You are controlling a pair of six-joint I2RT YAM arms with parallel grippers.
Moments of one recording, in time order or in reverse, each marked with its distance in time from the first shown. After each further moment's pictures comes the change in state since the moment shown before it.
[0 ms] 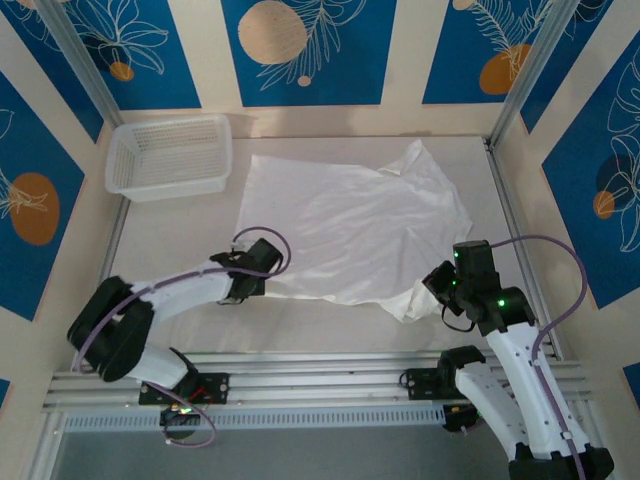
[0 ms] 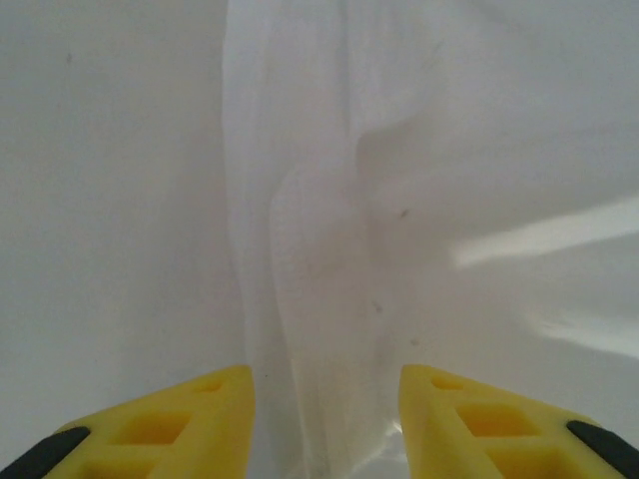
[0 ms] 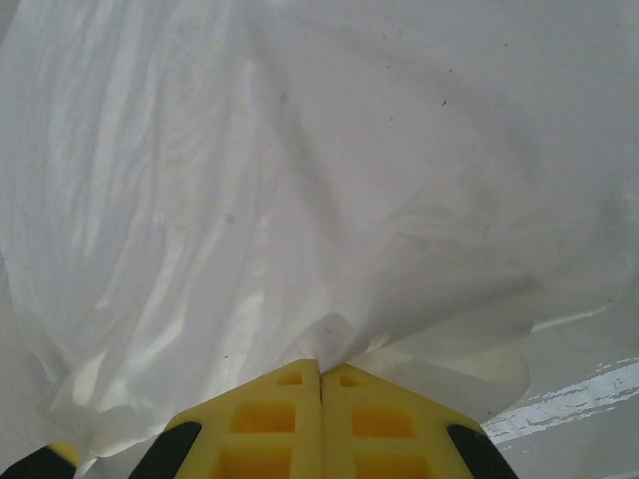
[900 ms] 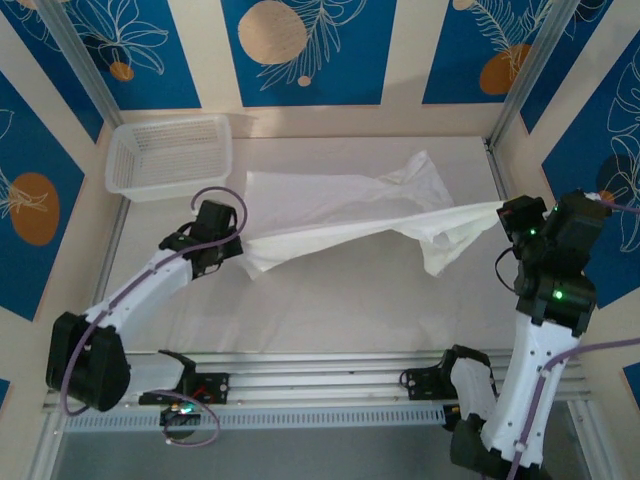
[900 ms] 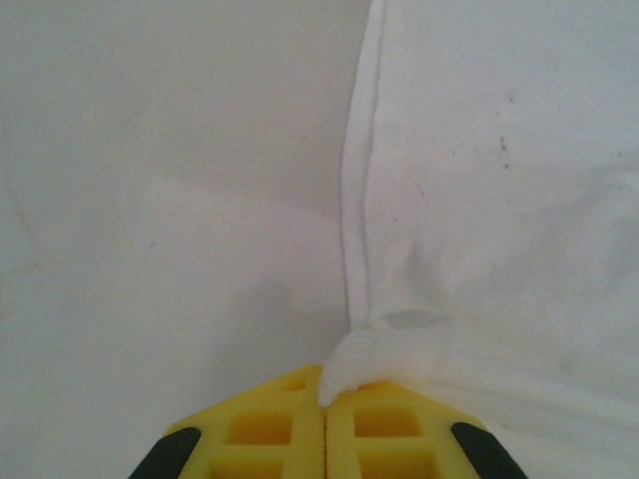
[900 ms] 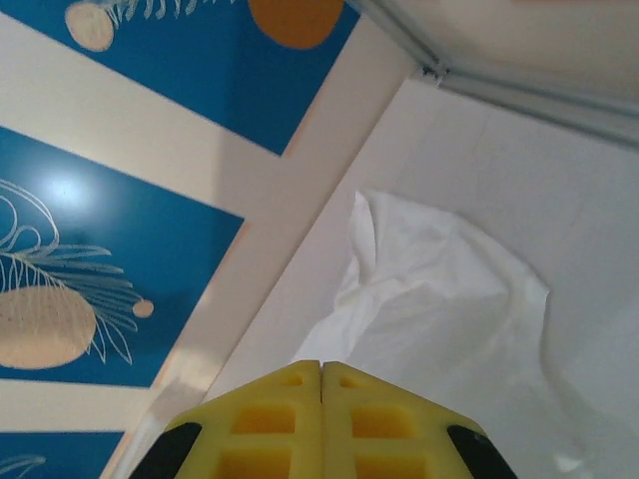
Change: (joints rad) left arm 0.334 -0.187 0.109 0.083 0.258 0.098; right arm -0.556 0.171 0.605 0.057 -0.148 -0.105
